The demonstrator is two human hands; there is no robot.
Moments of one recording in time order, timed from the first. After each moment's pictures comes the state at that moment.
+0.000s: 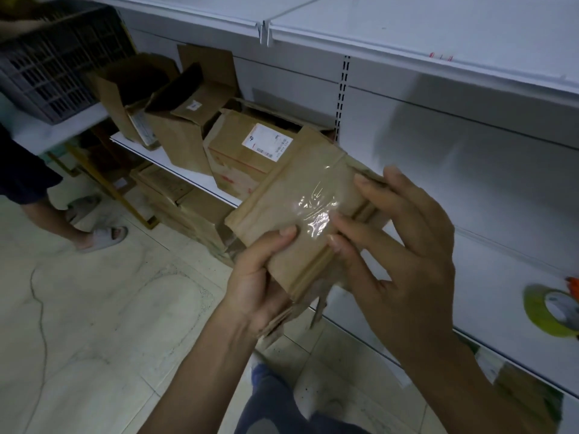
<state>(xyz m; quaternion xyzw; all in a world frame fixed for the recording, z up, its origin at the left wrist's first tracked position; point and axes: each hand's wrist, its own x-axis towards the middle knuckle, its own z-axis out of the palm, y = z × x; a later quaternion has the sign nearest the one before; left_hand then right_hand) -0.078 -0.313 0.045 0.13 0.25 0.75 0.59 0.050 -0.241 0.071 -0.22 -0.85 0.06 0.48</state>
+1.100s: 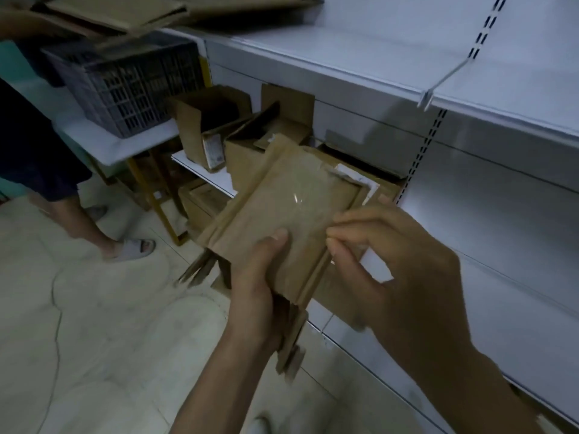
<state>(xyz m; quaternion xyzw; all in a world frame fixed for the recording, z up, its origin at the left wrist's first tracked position) -0.229 -0.416 0.071 0.15 0.42 0.85 0.30 -0.121 -0.337 0.115 -0.16 -0.88 0.13 0.43</state>
